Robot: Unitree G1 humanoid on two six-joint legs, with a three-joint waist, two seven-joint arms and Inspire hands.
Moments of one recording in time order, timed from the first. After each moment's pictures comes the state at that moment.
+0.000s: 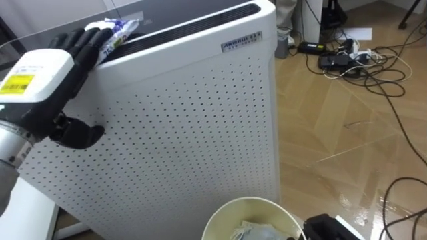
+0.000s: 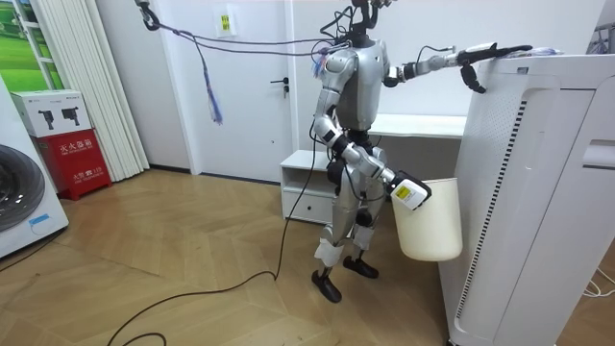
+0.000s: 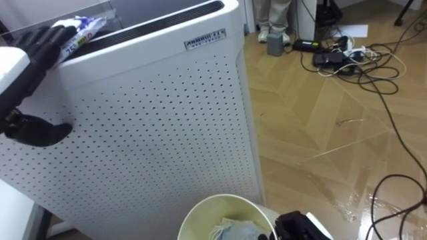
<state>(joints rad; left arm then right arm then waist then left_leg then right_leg) -0.16 0.74 0.15 -0.14 0.58 -0.09 -0.16 0.14 -0.50 0.18 0.33 0.19 -0.05 0.18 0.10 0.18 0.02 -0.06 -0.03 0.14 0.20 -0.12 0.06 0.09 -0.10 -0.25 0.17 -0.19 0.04</state>
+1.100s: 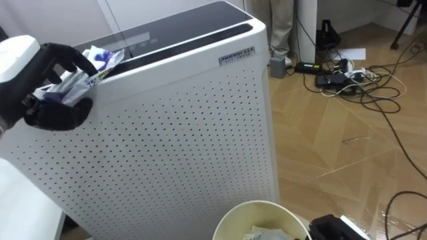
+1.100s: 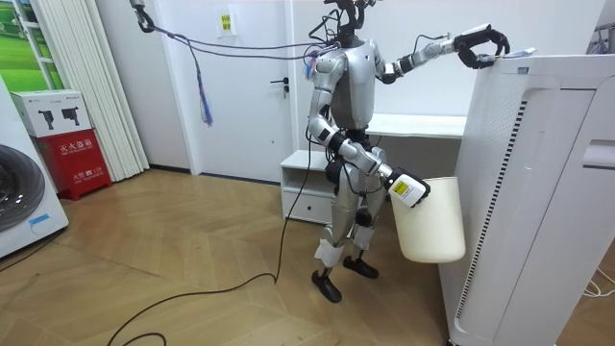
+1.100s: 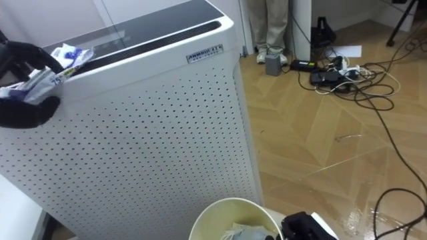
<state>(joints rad) -0.21 0.77 0.24 -0.11 0.47 -0.04 -0.24 0.14 -0.51 0.18 0.29 0.15 0.05 0.14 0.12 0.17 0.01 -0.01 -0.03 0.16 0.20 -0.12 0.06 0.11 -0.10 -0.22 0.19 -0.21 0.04</state>
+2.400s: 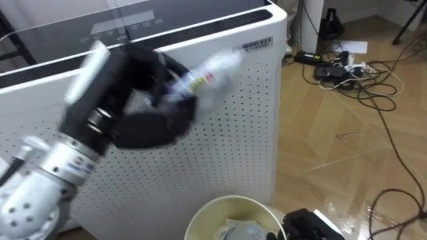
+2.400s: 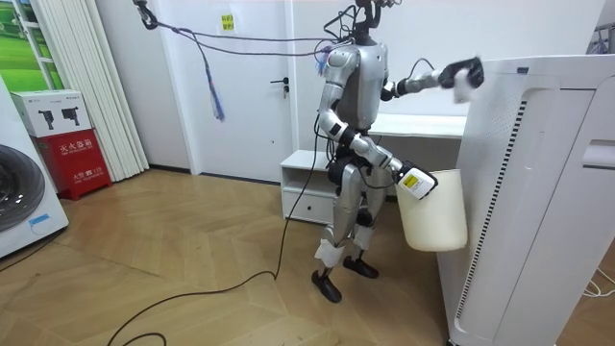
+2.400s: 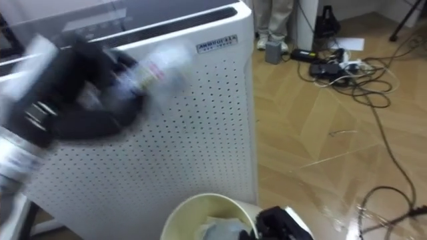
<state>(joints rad) -0.11 0.47 -0.12 -0.38 -0.23 -0.01 -0.35 0.10 -0.40 0.29 0.25 0.17 0.06 0.12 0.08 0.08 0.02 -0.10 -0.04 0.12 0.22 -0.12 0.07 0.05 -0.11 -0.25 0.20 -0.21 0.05</state>
